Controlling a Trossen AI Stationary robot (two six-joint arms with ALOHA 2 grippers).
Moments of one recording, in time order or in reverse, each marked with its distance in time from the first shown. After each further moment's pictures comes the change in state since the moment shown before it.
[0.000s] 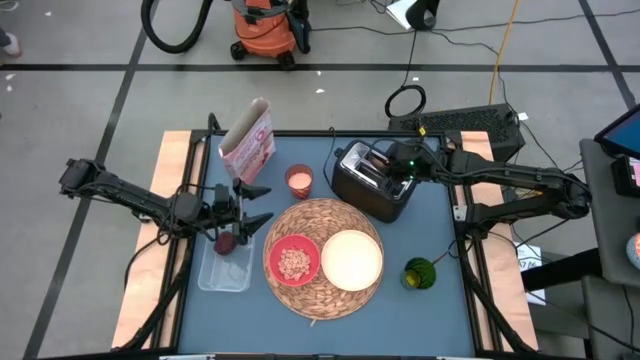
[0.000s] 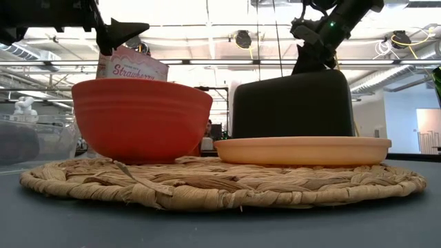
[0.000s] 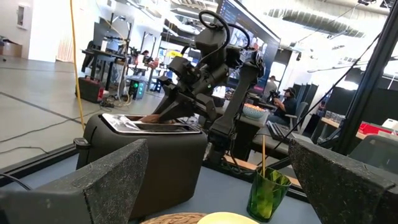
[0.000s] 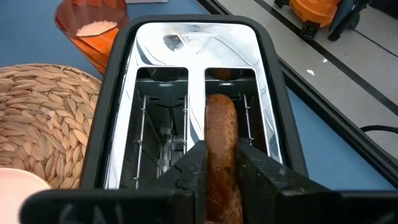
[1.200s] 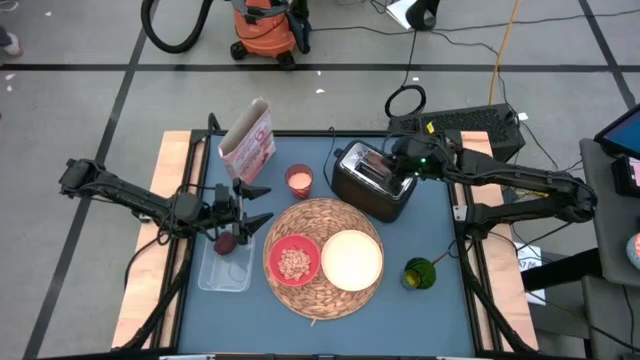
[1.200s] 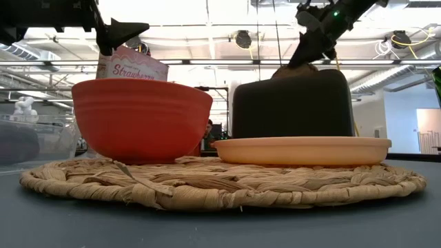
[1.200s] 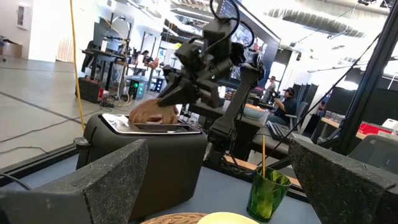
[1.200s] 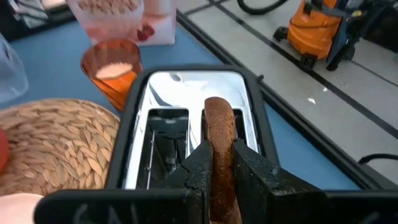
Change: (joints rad) left arm 0.000 0.000 0.000 0.000 0.000 0.000; right arm 0.000 -0.079 -0.001 0.069 0.000 -0.027
